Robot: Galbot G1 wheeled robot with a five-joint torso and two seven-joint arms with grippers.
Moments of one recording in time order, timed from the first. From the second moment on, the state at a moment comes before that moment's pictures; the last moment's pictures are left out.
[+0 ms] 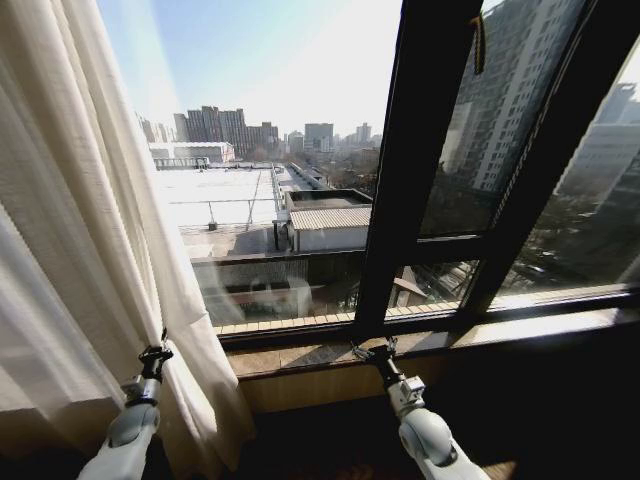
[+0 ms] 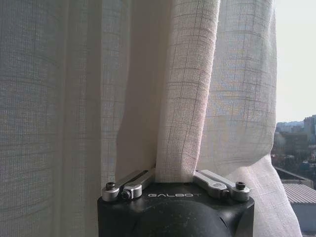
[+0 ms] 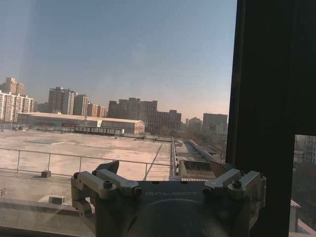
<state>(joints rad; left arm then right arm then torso) 1.10 -1.11 -0.67 -1.28 -0.44 -0.35 0.01 -1.27 1.18 0.32 1.80 0.25 0.15 0.06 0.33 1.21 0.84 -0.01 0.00</state>
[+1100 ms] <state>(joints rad) 1.14 -1.06 -0.79 -1.26 -0.48 -0.35 -0.01 -1.27 1.18 0.32 1.80 0.25 0.15 0.06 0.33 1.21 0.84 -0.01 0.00</state>
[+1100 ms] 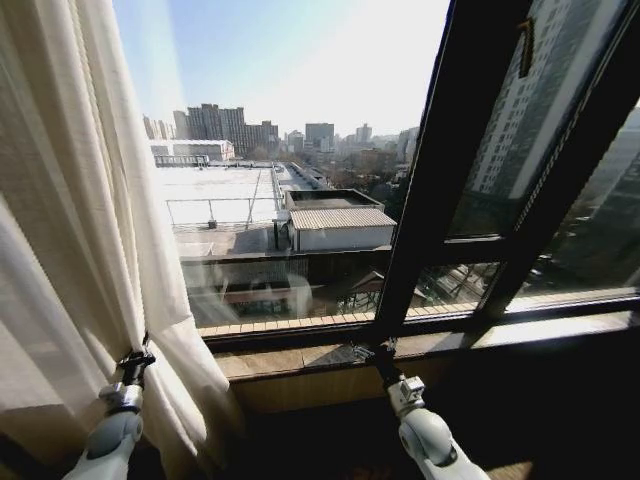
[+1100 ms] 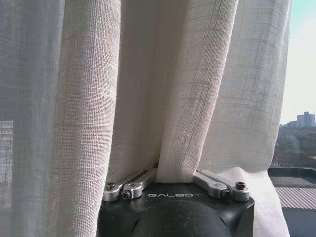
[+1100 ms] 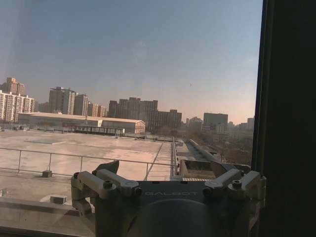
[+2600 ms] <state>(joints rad) 1.26 -1.15 -1.01 -1.38 -0.32 -0.33 -0.19 -1.27 1.18 0.32 1.80 0.25 0.15 0.06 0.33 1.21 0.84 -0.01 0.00</state>
